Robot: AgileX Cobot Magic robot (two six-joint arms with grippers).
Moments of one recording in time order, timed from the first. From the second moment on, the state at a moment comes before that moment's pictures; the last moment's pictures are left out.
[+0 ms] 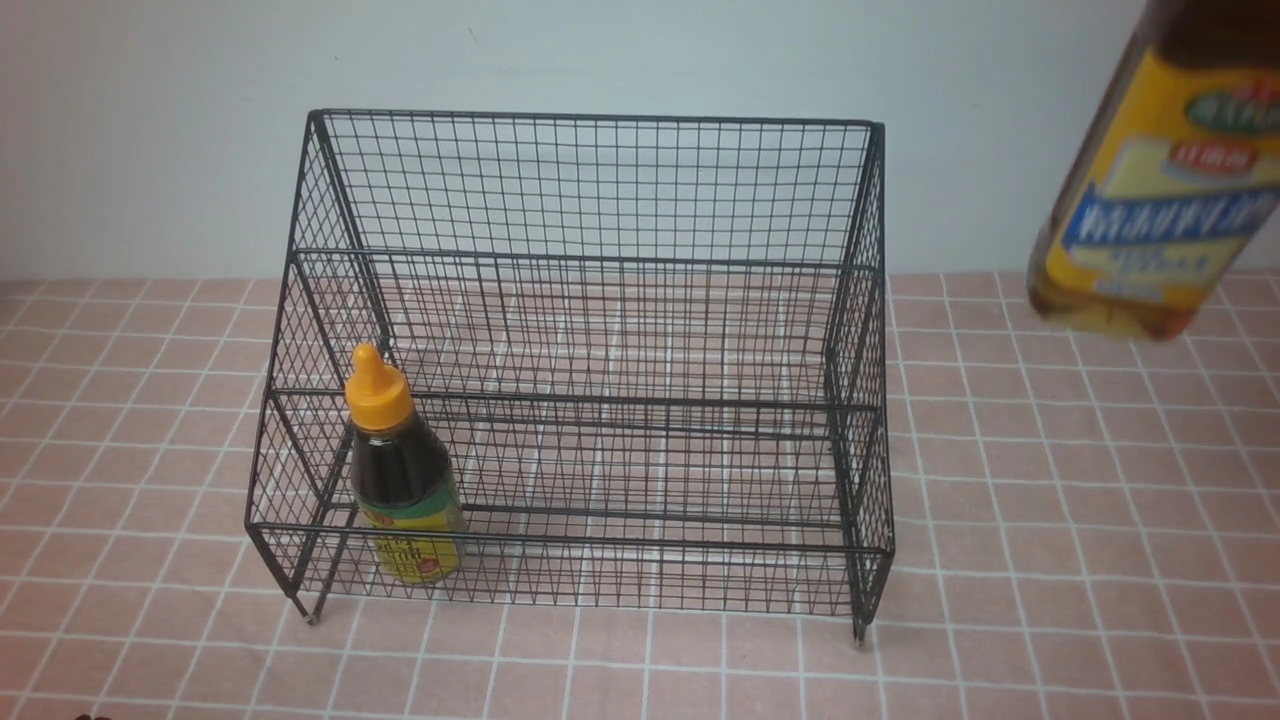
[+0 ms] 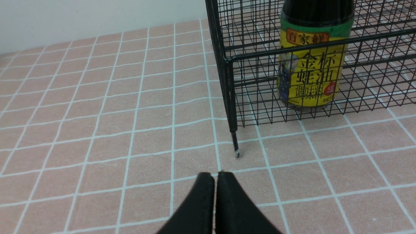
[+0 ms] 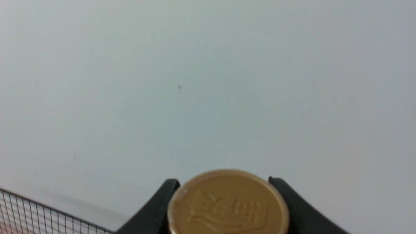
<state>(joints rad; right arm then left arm) 0.32 1.07 -1.24 -0.23 0.33 0.17 -0.10 -0.01 0.03 -0.04 0.39 0.14</state>
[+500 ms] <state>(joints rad) 0.49 1.41 -1.52 -0.21 0.29 0.19 -0.10 -0.01 0.03 -0.04 0.39 0.14</state>
